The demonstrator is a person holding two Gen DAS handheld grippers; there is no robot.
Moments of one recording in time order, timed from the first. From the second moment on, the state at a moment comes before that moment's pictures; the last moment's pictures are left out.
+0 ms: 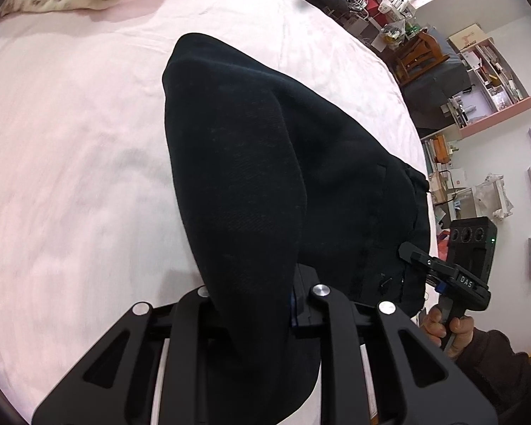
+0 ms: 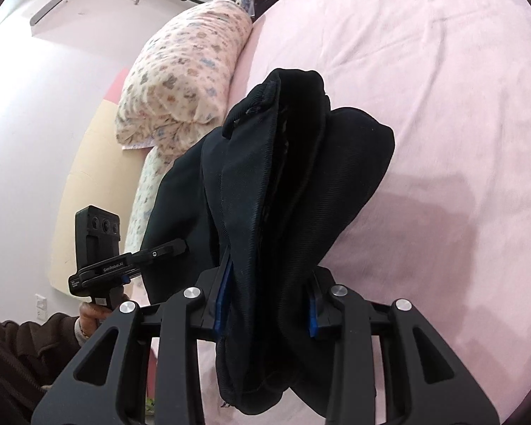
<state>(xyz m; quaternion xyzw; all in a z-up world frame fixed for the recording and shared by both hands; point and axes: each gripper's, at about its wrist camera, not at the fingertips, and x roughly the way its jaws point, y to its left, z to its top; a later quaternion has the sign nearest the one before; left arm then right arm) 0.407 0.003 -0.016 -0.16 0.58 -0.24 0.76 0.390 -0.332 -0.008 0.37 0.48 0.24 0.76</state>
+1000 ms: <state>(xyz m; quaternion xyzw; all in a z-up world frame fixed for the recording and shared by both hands) 0.439 0.055 -0.027 0.00 0.54 -0.12 0.83 0.392 -0.381 -0.028 0.31 0.49 0.06 0.81</state>
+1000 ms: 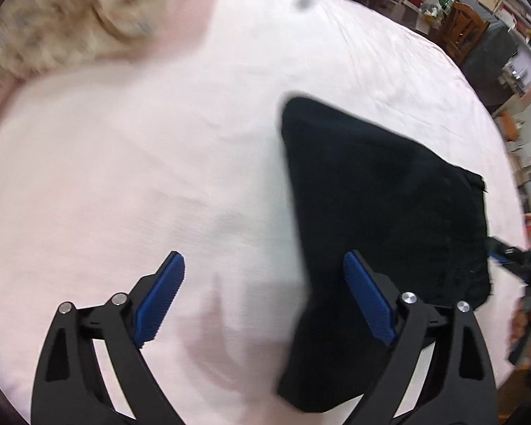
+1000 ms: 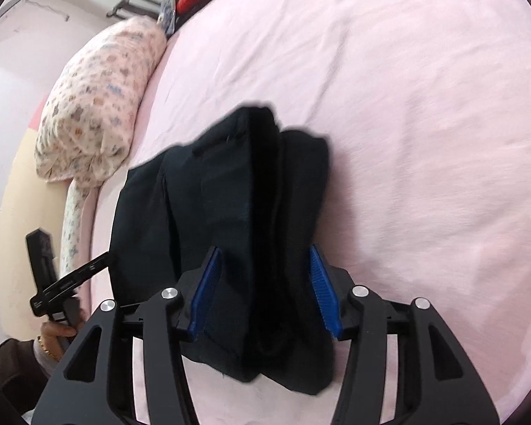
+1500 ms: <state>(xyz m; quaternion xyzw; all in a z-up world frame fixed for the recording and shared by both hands) 0.419 -0.061 -0.019 0.02 0.50 -0.23 0.84 0.403 -0.260 -0.001 0.01 0.45 0.10 0.89</state>
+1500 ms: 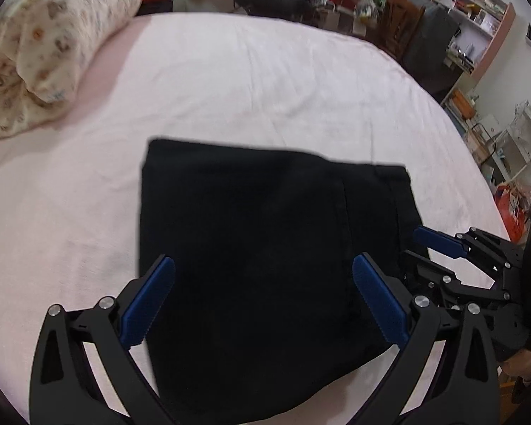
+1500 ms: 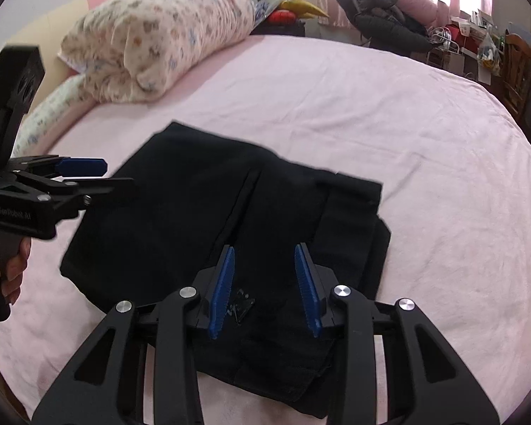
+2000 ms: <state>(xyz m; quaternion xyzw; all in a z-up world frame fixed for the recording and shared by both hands) 0.412 -0.082 -0.057 0.12 0.53 -0.17 0.82 0.392 -0.267 -0.021 0.00 0.47 0.06 0.88</state>
